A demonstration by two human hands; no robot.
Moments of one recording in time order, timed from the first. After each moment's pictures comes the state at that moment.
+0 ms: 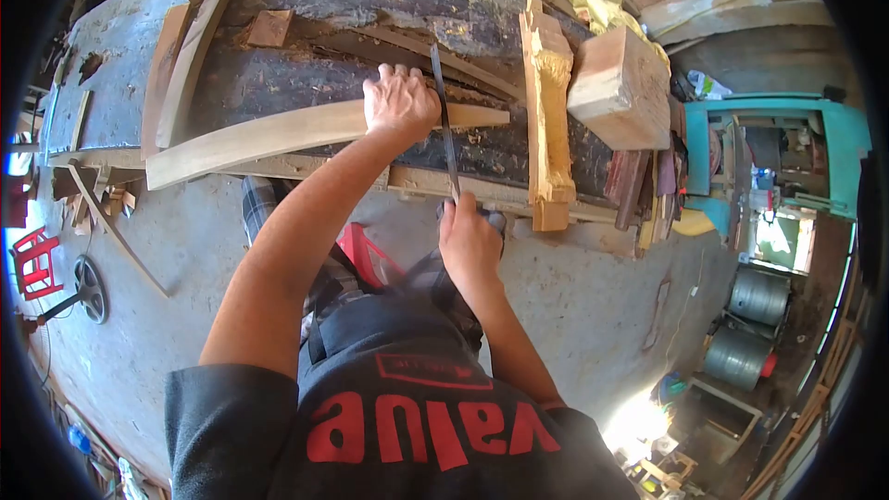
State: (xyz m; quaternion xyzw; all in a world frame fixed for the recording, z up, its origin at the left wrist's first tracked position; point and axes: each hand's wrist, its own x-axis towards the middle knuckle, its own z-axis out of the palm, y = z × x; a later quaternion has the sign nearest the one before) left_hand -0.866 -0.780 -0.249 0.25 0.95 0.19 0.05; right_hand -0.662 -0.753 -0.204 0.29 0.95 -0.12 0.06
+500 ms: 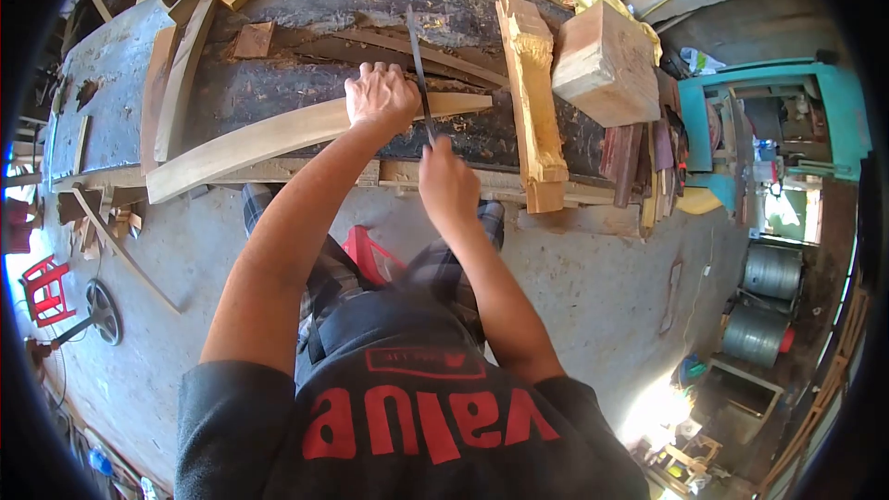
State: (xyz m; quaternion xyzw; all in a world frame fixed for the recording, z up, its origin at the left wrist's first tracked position) left_hand -0.864 -0.780 -0.243 0.25 0.95 0.17 0.07; right_hand -0.707 -0.733 -0.245 0.24 0.96 -0.12 -0.10
